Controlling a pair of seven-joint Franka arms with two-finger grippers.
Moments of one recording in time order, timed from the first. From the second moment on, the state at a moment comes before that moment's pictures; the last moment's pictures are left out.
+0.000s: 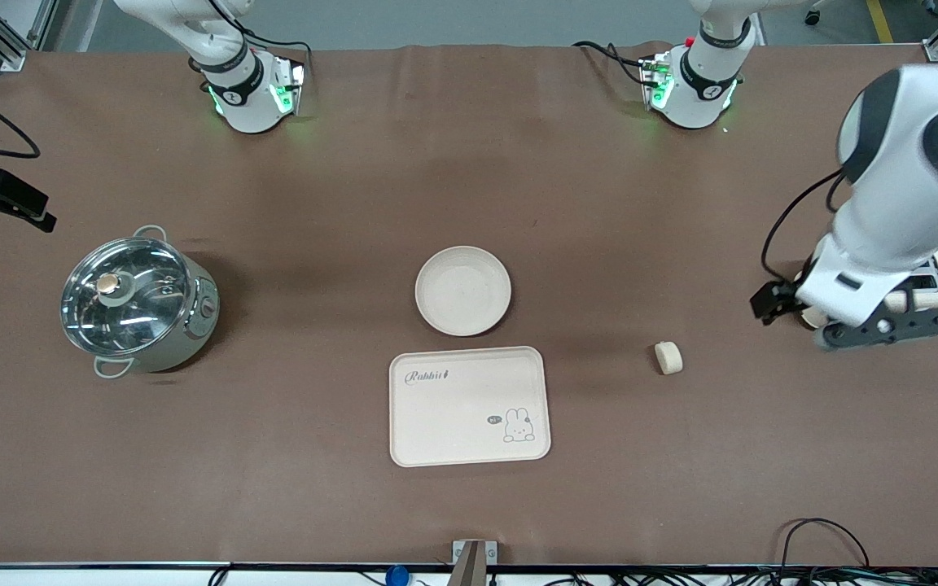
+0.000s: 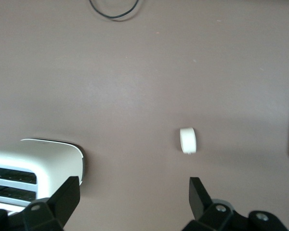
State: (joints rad) left arm 0.18 0.21 -0.42 -1.54 0.24 1.79 -0.32; right arm -0.02 -0.01 -0.04 -1.56 -0.01 1.57 0.02
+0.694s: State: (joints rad) left arm 0.00 -0.15 -0.13 -1.72 0.01 1.61 -0.03; right arm -0.02 -0.01 -0.04 -1.56 -0.01 1.56 0.02
